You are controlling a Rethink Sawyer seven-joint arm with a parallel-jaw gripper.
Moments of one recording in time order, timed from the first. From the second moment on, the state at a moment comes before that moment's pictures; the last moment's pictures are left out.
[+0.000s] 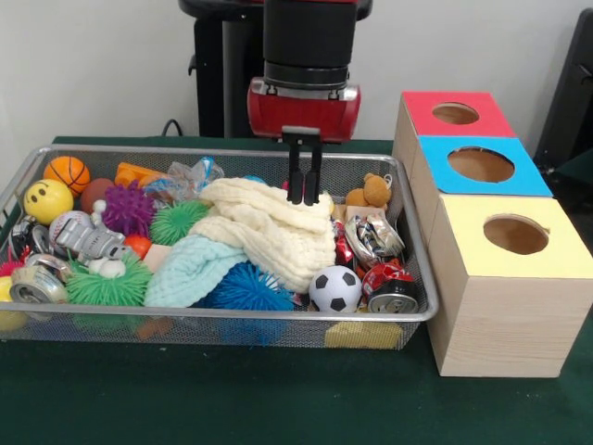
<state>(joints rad) -0.34 -0.71 0.11 1.70 -0.16 0.35 1.76</state>
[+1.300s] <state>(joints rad) -0.33 -0.52 0.14 1.70 -0.26 0.27 1.76</state>
